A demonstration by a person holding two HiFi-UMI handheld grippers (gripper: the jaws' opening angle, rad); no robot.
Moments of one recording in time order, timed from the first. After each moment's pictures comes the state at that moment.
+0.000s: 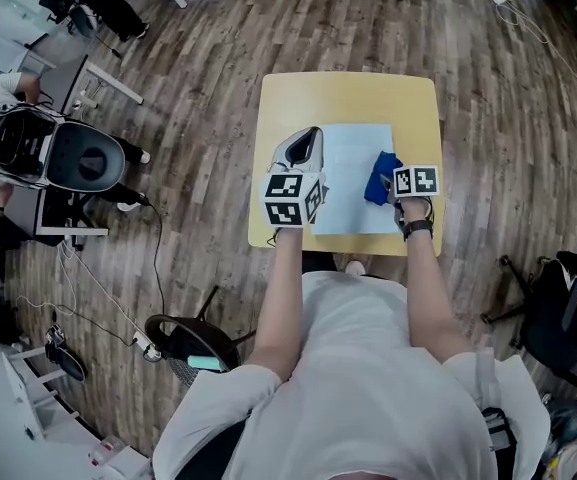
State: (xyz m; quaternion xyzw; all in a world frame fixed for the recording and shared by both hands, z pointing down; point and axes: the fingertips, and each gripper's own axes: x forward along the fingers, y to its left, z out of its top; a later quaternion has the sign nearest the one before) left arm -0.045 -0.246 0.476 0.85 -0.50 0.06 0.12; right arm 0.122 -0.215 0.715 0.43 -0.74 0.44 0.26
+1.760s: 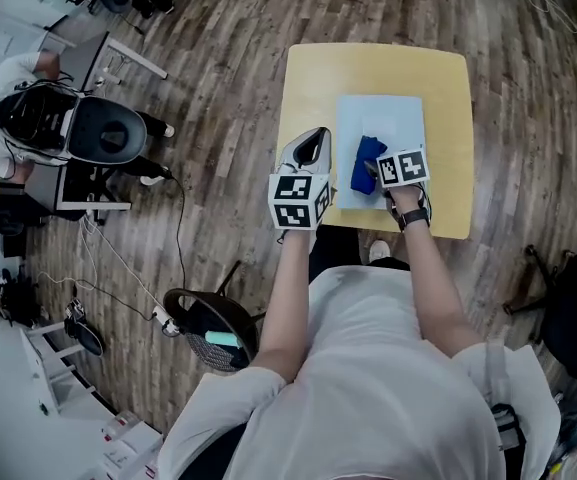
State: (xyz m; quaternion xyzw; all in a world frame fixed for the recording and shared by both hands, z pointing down) left arm -0.093 -0.193 0.513 0.84 -0.52 0.12 0.13; right arm -0.009 -0.180 0.710 0.34 -0.80 0.41 0.27
